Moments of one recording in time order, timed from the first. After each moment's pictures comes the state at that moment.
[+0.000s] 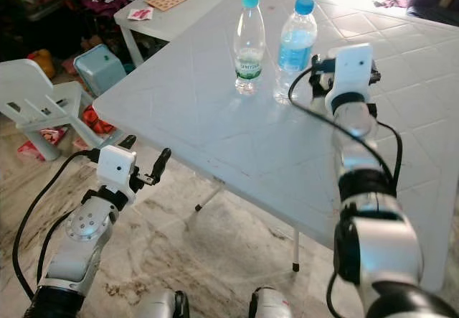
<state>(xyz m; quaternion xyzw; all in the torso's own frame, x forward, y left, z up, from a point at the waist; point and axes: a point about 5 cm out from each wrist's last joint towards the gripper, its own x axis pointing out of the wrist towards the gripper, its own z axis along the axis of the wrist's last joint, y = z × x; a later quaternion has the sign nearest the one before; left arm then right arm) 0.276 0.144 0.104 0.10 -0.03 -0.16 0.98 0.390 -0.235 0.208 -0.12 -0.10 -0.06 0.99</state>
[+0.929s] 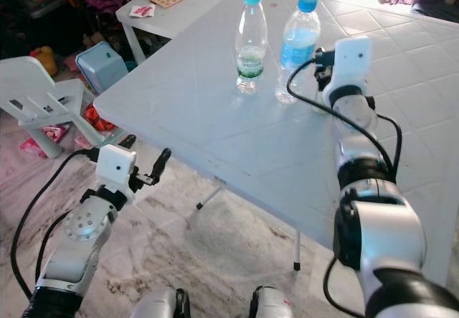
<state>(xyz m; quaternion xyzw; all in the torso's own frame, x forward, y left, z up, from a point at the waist) 0.275 0.143 0.105 0.10 -0.03 -0.16 0.98 0.393 -0.234 0.212 -0.12 -0.11 -0.05 0.99</state>
